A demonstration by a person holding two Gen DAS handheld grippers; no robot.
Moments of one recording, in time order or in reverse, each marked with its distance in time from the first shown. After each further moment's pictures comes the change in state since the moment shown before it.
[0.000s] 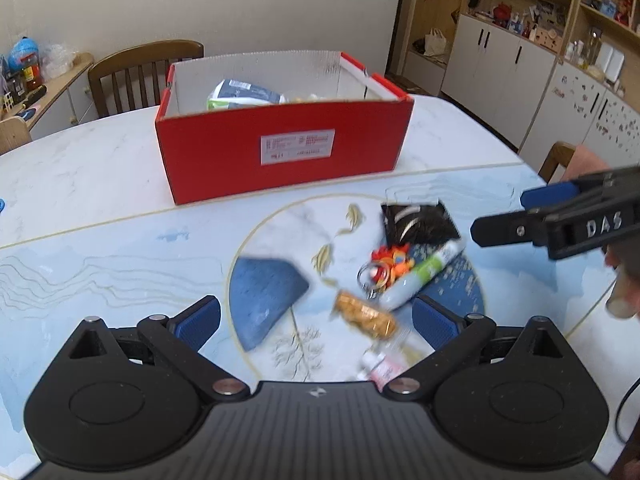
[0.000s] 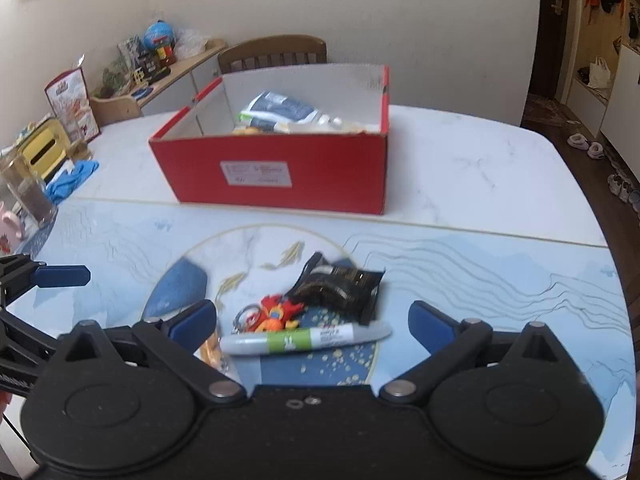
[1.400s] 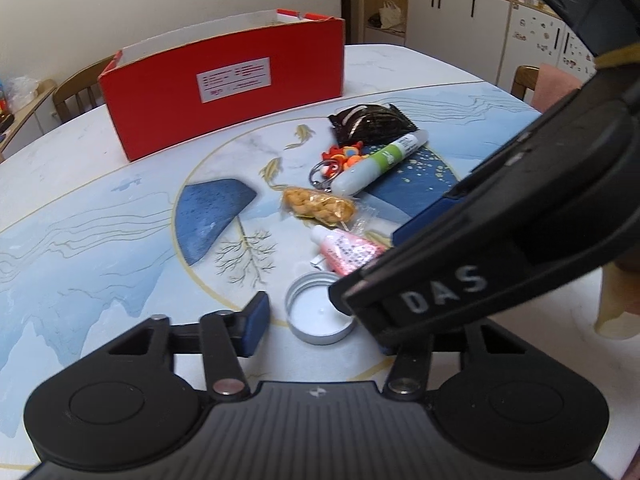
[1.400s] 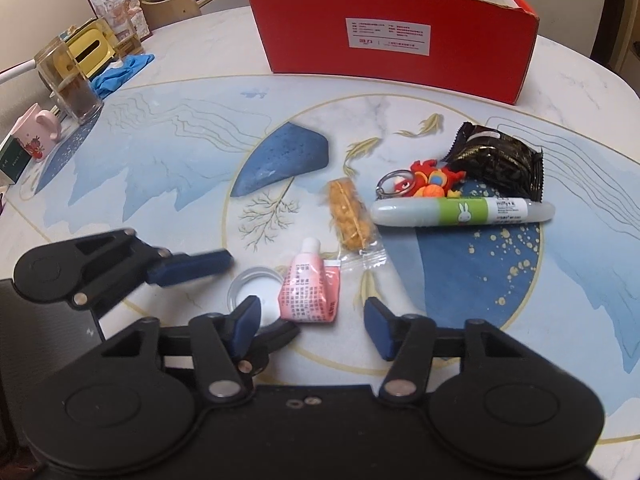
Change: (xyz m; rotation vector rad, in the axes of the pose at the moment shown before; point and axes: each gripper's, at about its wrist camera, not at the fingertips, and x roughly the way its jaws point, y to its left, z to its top) left arm 0.021 -0.034 -0.075 0.181 0.015 -0.019; right arm 0.045 0.096 -0.064 -0.063 0.222 0.096
